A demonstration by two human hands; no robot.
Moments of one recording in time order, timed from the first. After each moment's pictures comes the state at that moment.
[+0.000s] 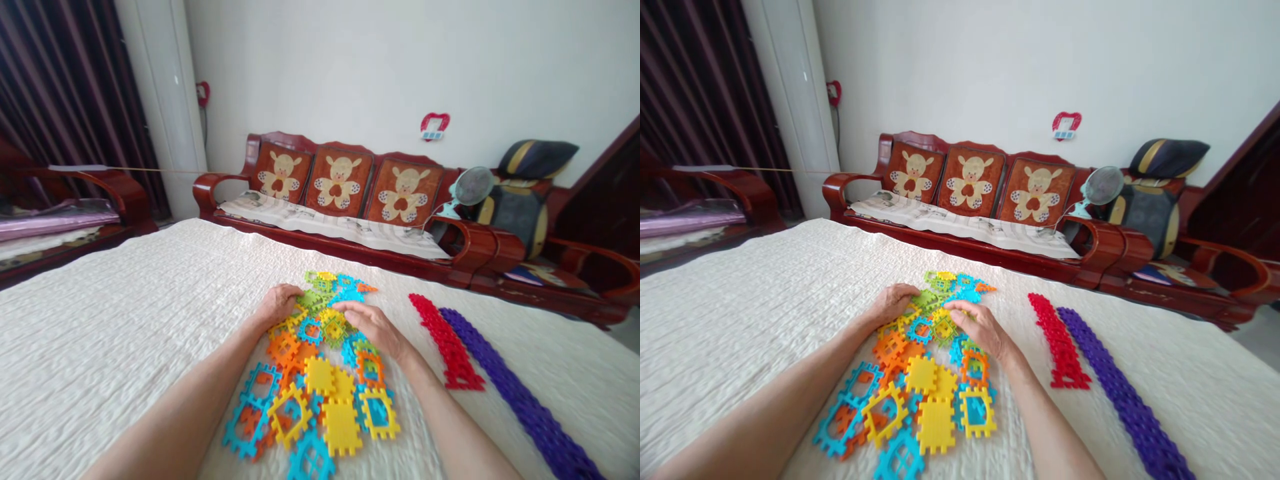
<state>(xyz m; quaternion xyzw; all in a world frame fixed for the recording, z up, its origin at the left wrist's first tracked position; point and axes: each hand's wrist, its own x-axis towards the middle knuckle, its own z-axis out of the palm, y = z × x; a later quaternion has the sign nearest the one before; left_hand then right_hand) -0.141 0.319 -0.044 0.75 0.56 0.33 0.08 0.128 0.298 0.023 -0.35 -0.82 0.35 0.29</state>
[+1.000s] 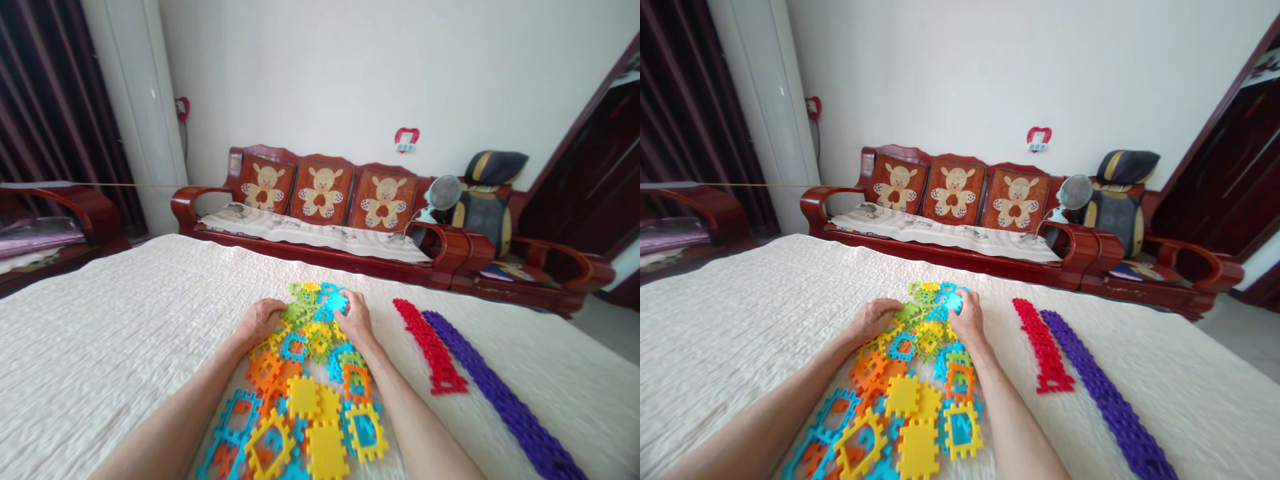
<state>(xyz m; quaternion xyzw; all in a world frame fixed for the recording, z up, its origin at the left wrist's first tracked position) -0.139 0.317 -0.041 0.75 0.56 0.34 0.08 0.117 0.366 -0.035 -0.52 -0.72 0.10 0.45</state>
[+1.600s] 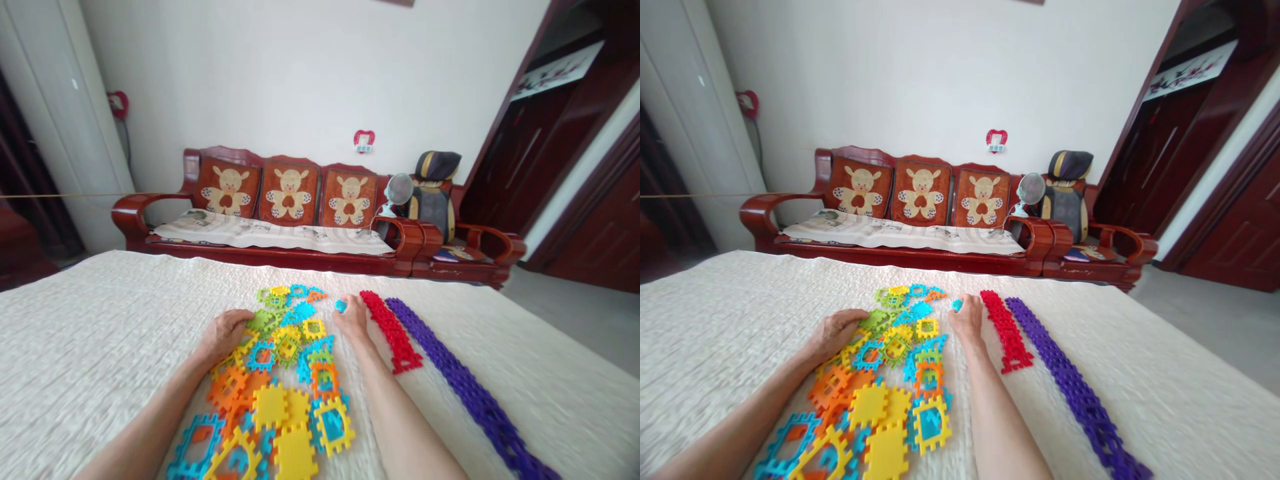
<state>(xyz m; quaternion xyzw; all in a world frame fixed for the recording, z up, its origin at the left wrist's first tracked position) -0.143 0.318 -0.044 0.73 0.58 0.34 0.10 0.177 0.359 -0.030 -0.68 -0.63 0.01 0.36</state>
